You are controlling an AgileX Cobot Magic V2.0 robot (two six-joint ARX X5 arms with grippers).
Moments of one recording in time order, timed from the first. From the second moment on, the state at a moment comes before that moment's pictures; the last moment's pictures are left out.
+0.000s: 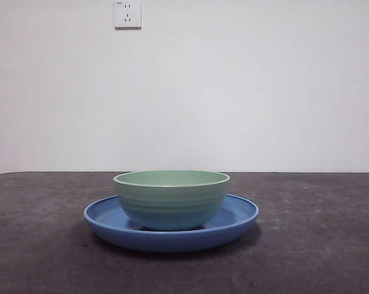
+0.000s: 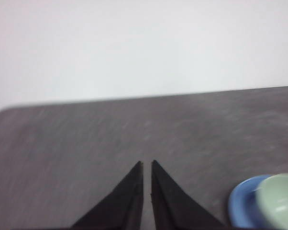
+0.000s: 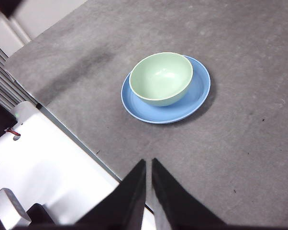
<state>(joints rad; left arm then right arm) -0.04 0.19 0.35 -0.22 0.18 0.00 0.45 0.38 1.05 -1.24 -0.36 0.08</state>
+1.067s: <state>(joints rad) -0.05 0.00 0.03 -0.18 0.00 -0.09 0.45 0.38 1.05 -1.24 -0.36 0.08</state>
